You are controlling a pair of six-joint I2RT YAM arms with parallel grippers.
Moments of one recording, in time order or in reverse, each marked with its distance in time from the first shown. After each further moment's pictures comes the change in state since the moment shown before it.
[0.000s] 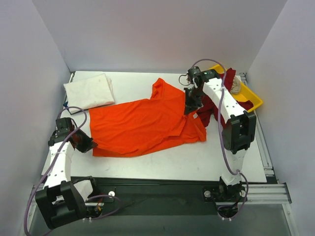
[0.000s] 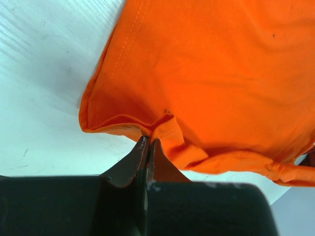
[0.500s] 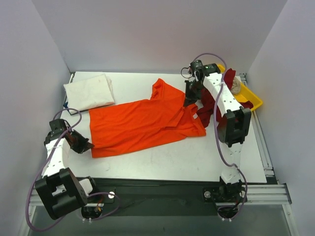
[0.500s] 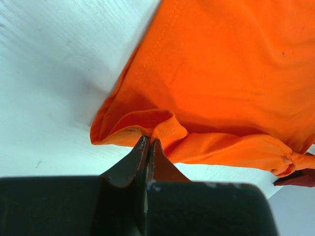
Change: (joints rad) left arm 0.119 0.109 0.000 0.041 0.066 0.065; right arm -0.059 0.151 0.234 -0.010 -0.042 -0.014
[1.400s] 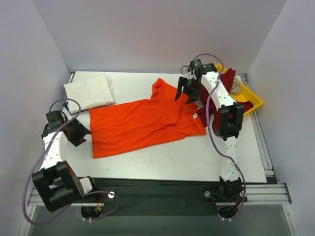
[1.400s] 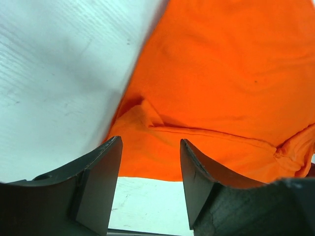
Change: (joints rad) left arm 0.019 0.122 0.112 0.100 -0.003 0.080; right arm -0.032 0.225 0.231 0.034 -0.103 0.026
